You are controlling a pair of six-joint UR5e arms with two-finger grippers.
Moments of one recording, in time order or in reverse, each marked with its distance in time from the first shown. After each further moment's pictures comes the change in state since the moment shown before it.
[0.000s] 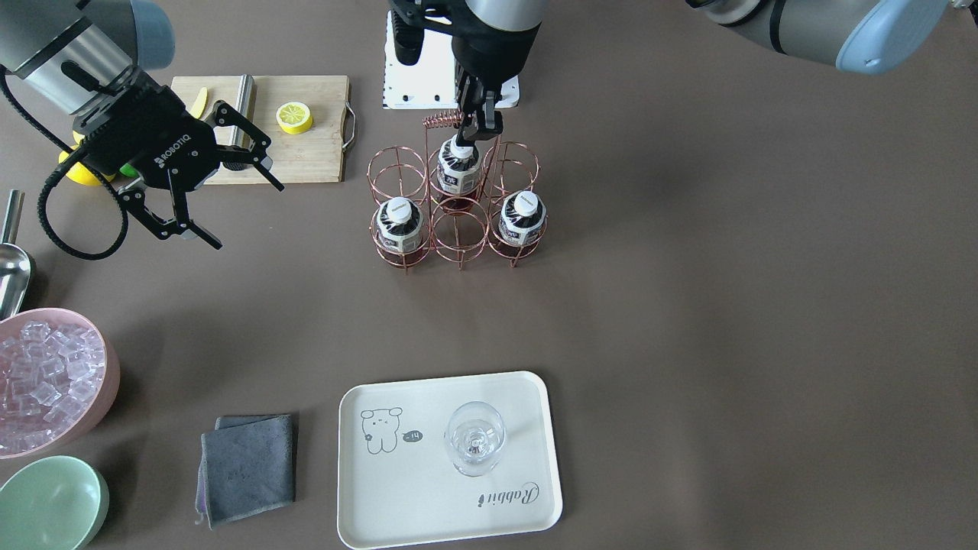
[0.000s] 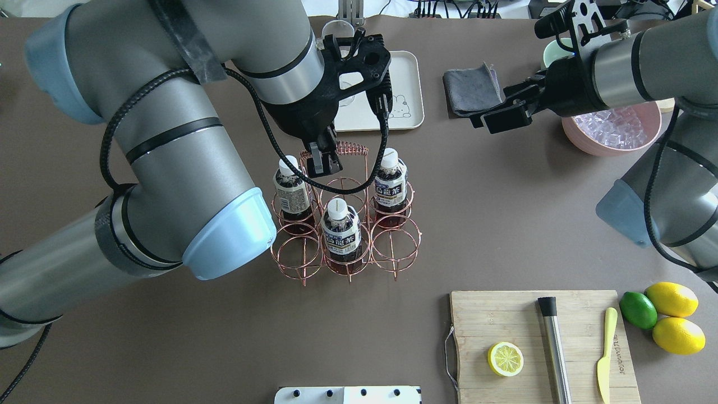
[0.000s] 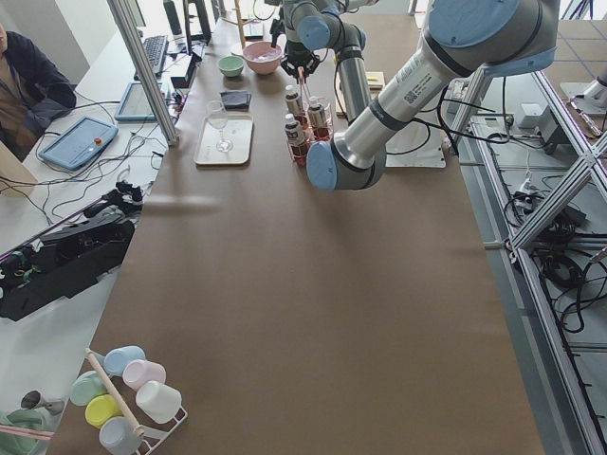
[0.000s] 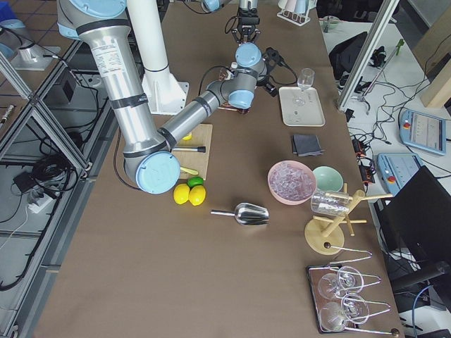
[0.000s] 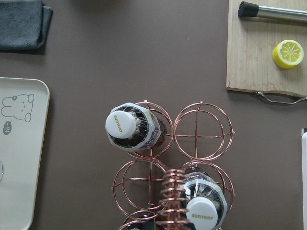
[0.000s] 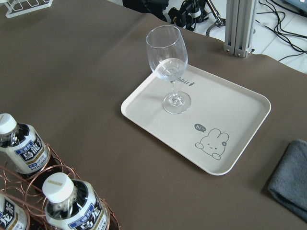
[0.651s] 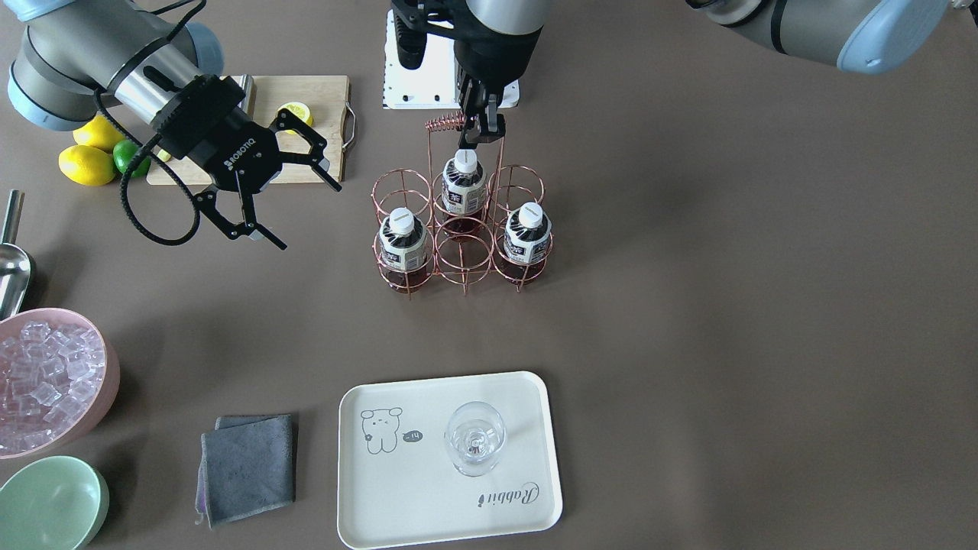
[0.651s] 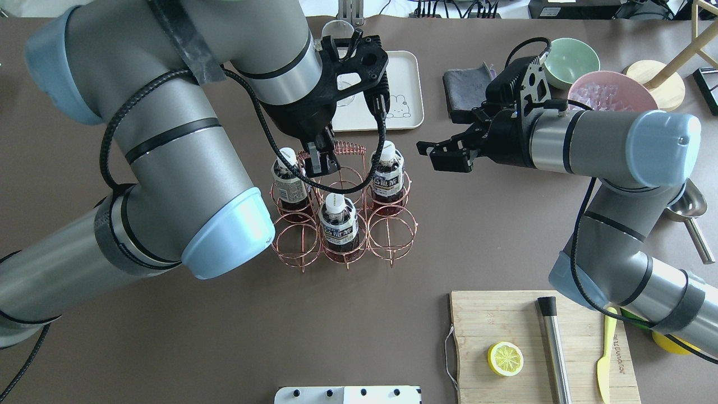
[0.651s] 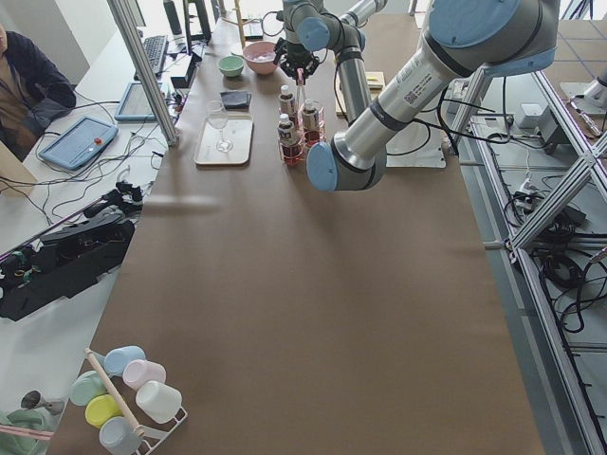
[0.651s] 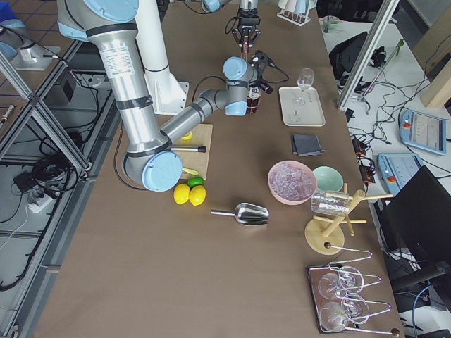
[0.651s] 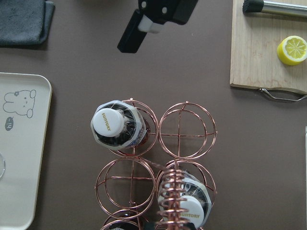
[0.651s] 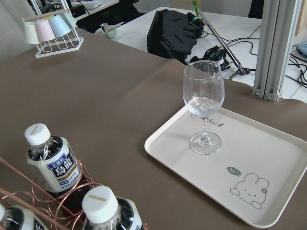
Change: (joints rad) left arm 0.000 0.005 0.000 0.000 0.004 0.000; right arm -0.225 -0.017 -0.073 0.348 -0.353 0.062
